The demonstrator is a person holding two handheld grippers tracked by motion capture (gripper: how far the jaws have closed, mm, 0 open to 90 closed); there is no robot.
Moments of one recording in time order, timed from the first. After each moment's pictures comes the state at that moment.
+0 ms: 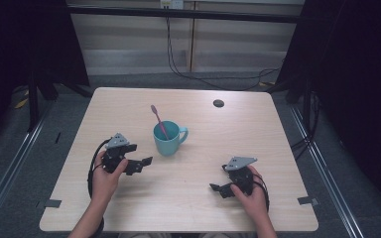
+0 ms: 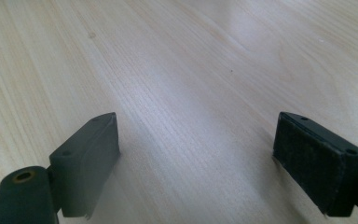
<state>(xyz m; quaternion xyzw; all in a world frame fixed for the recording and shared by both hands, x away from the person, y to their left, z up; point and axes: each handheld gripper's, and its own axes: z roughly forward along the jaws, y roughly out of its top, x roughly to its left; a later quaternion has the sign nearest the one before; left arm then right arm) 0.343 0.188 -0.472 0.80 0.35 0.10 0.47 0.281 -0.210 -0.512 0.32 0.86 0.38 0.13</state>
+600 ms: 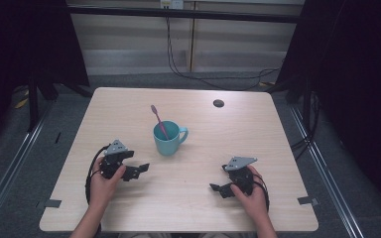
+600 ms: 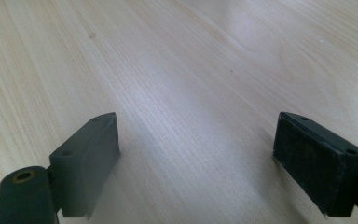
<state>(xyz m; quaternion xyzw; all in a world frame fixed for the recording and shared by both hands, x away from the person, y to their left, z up) 0.336 0.198 -0.493 0.81 0.36 0.10 0.45 0.281 -0.210 -0.512 0.32 0.86 0.38 0.13</state>
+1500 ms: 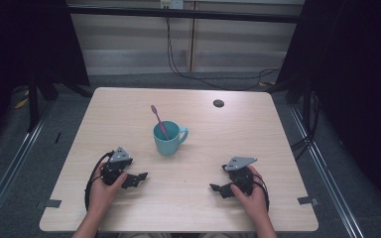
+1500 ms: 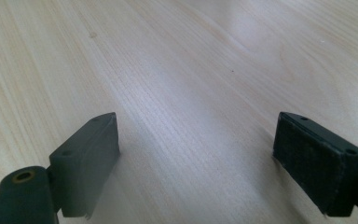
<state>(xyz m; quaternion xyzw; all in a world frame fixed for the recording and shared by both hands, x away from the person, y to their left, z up) 0.328 0.197 -0.509 0.85 0.34 0.11 0.39 0.281 -0.210 -0.512 0.32 0.86 0.38 0.12</state>
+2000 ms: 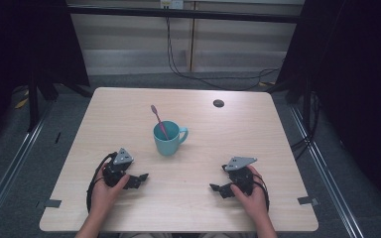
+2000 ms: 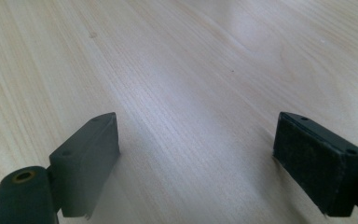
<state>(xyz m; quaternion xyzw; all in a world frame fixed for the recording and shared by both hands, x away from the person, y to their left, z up) 0.324 0.192 -0.509 0.86 0.33 0.13 0.37 0.281 -0.210 -0.512 0.32 0.86 0.38 0.12</state>
